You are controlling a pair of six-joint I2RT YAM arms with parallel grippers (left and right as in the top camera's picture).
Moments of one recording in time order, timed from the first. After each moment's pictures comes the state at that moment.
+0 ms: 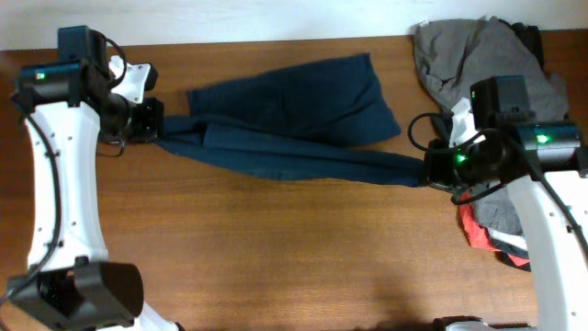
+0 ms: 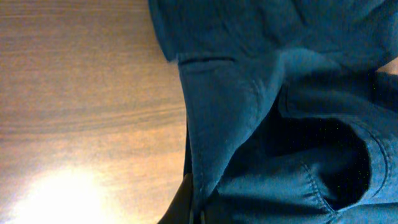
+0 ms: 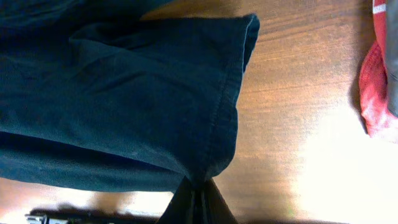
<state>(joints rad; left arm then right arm) 0.13 1.79 1.96 -1.47 0.25 0.13 0.01 1.39 1.54 -1.45 -0.25 0.28</state>
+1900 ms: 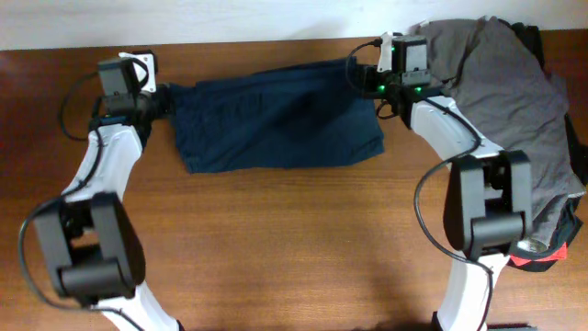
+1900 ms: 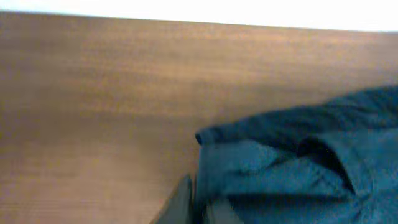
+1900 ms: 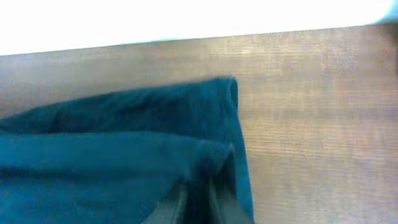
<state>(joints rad) 0.13 1.96 1.40 -0.16 0.08 0.04 0.11 2.13 1.57 -0.12 -0.17 0.18</state>
